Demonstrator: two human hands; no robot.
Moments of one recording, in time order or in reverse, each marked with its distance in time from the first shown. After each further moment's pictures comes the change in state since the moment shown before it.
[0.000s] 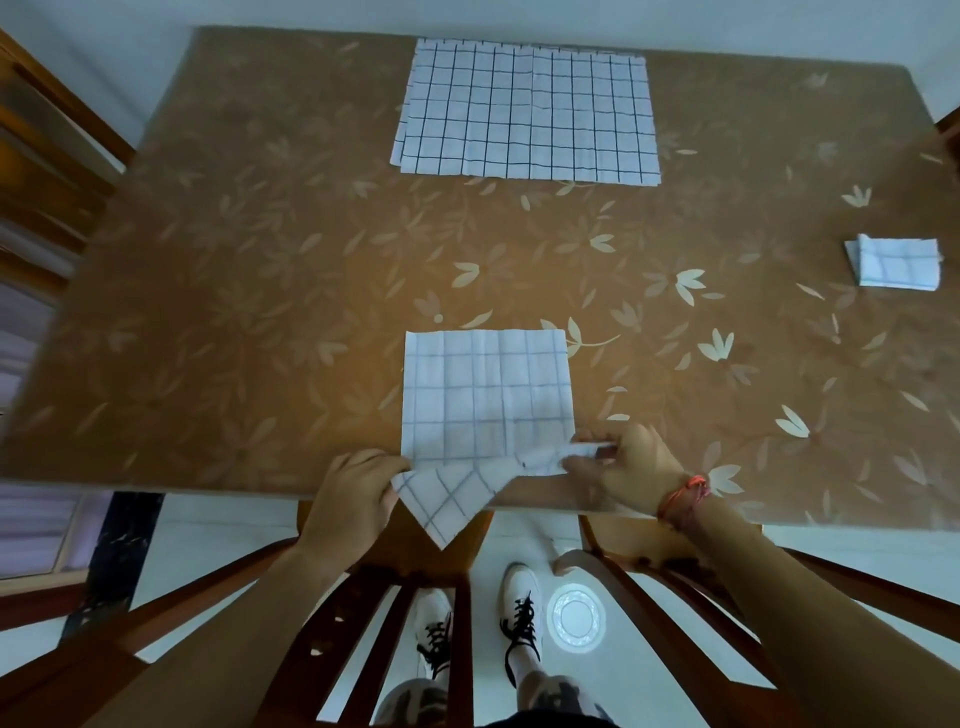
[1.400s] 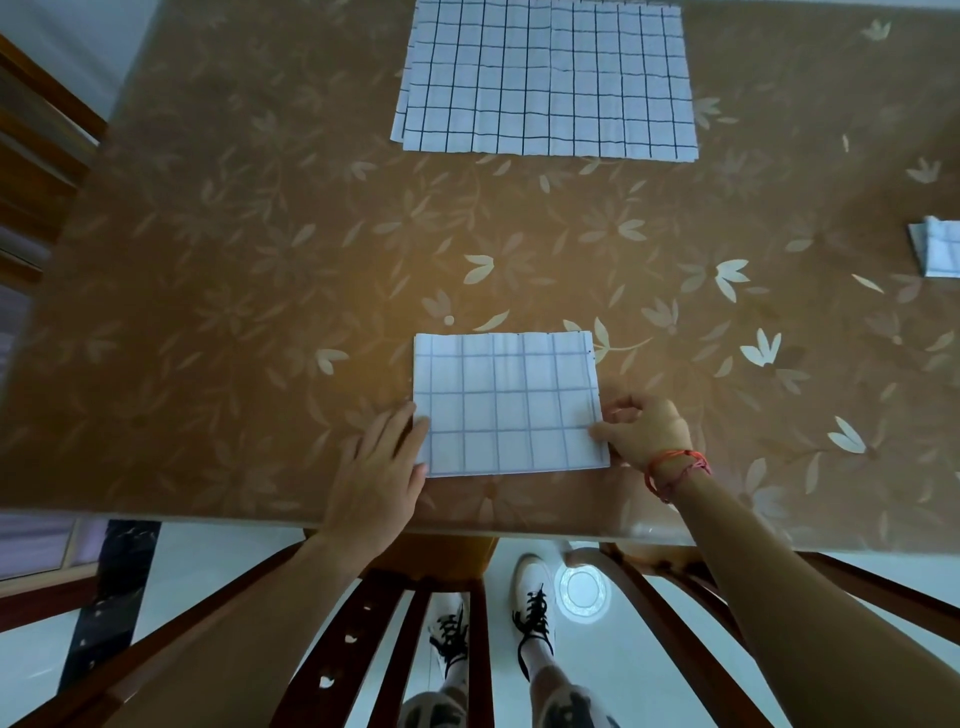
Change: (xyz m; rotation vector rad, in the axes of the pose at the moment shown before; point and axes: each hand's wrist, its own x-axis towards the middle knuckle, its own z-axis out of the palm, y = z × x) left_hand 0.047 -0.008 0.013 0.230 -0.031 0.013; right_hand 0.099 0.030 0.016 0.136 0.318 0.376
